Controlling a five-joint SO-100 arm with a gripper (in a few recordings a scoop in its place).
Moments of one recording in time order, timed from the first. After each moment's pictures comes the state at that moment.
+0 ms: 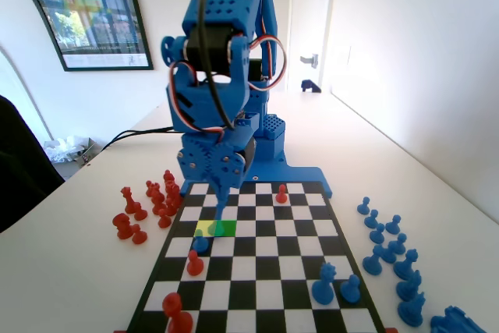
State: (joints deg) arm 13.9 90.4 120.8 56.0 -89.3
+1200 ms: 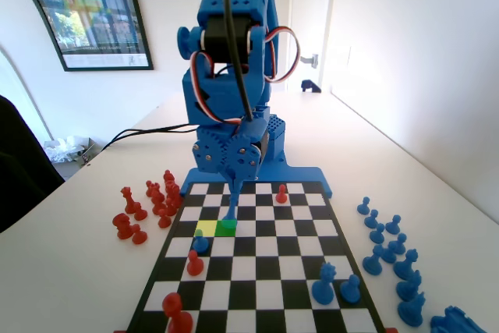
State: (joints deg) arm 10.1 94.2 128.5 52.7 -85.8
